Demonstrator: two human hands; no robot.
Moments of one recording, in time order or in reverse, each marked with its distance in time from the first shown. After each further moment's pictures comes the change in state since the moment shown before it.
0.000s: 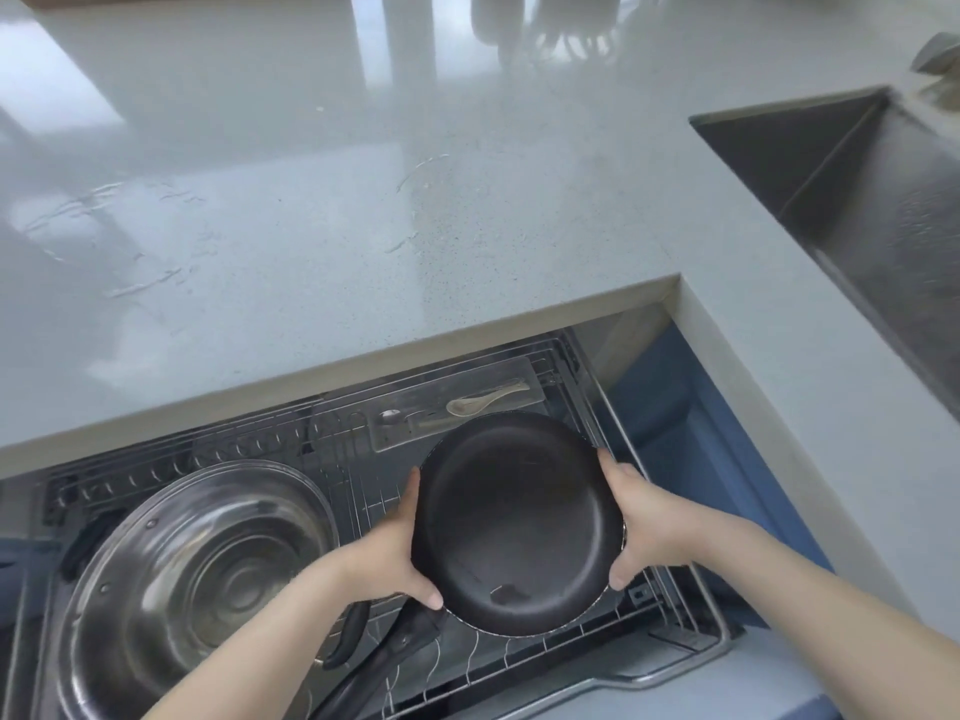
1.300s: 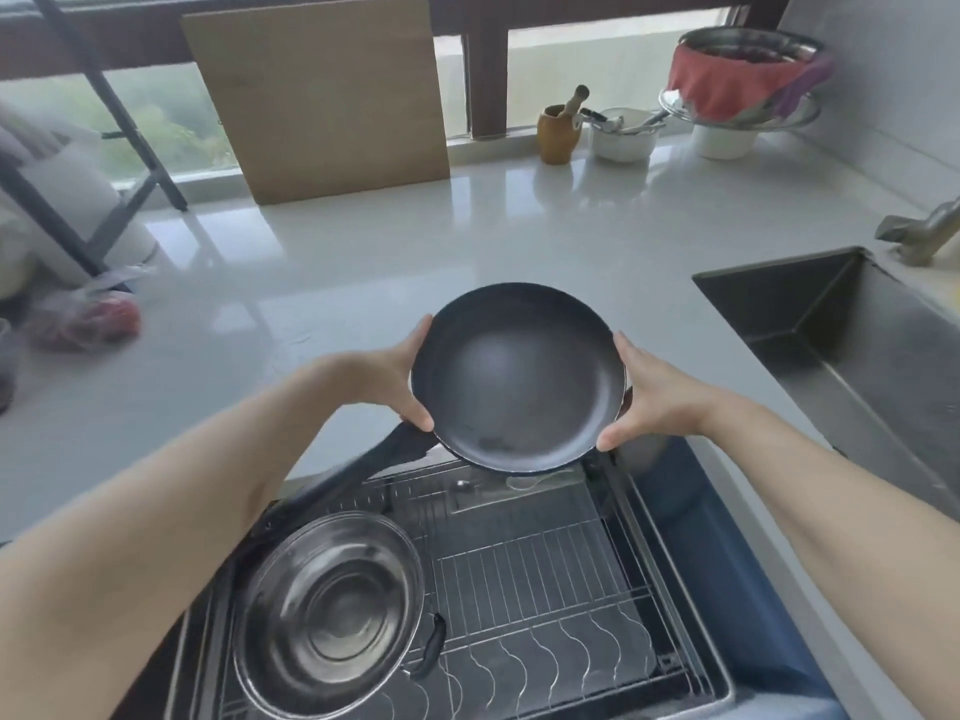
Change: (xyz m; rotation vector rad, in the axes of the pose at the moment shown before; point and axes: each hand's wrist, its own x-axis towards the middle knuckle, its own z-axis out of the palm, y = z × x) left_hand -0.152 0.186 -0.238 0.244 0.228 0.040; right_hand -0.099 -0.173 -0.185 0.038 0.363 -0.297
